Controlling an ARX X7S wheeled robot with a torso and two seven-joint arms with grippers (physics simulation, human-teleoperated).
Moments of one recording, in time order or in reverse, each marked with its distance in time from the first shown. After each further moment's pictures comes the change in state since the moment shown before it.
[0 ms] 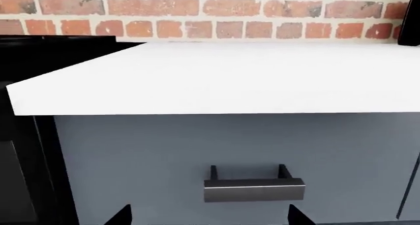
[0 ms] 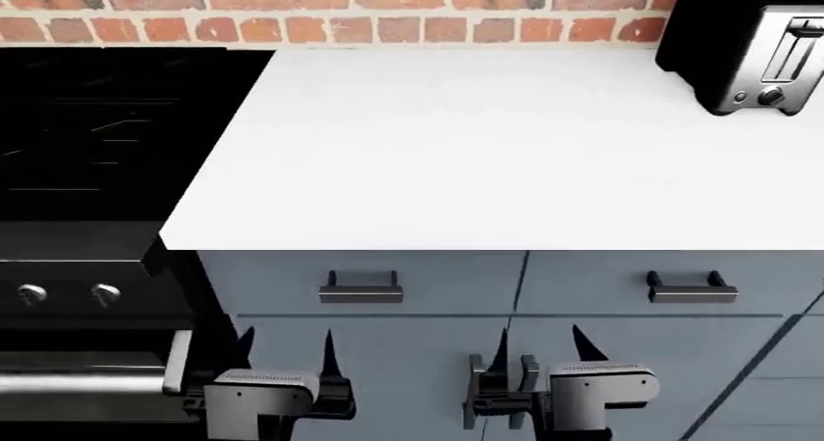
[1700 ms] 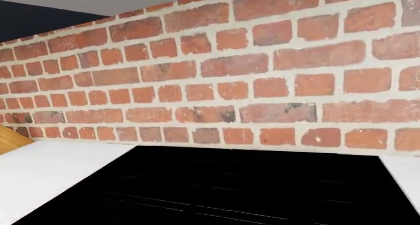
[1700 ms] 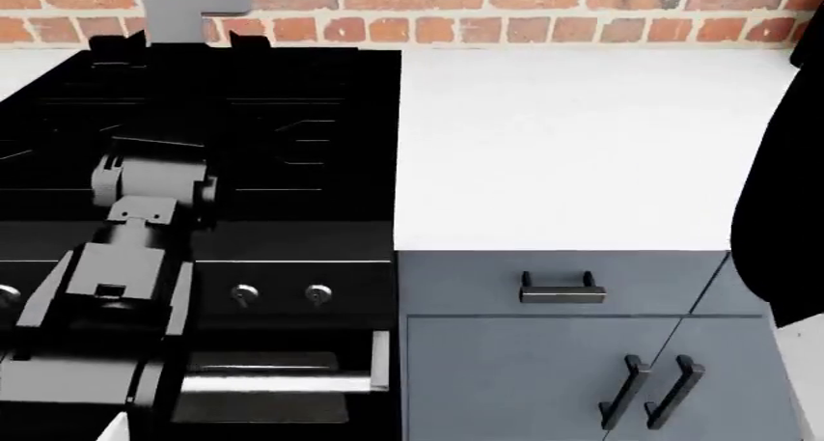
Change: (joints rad) left arm -1.412 -0.033 0.090 -1.078 0.013 -0.263 -0.228; right arm 1.912 0.014 0.177 0.440 -0.272 0.879 -0.295
